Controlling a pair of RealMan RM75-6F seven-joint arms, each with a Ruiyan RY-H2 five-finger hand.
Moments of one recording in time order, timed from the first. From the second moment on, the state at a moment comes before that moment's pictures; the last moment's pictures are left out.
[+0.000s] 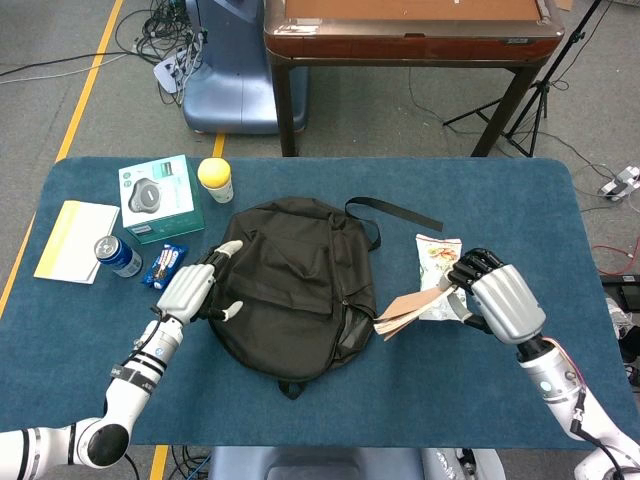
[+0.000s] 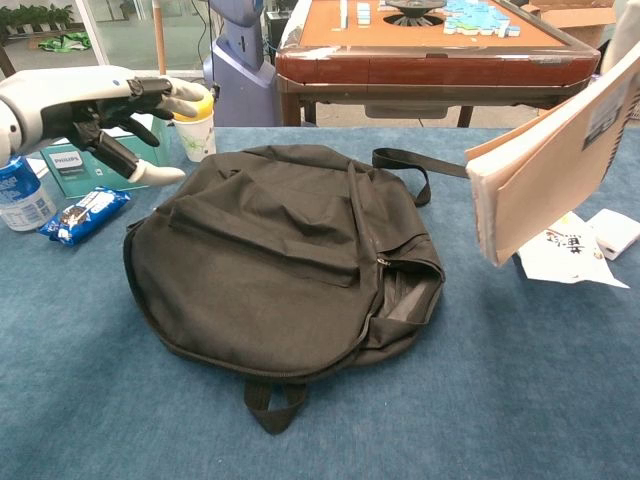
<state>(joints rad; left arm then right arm) -0.71 -1.31 -0.25 -1.90 0.87 1.06 0.25 0.46 -1.10 0.05 -1.71 -1.61 1.38 0.00</state>
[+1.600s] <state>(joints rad) -0.48 -1.19 -0.17 -1.75 1.05 1.28 0.12 0.31 -0.98 0.06 -1.82 -1.45 1.42 -0.23</state>
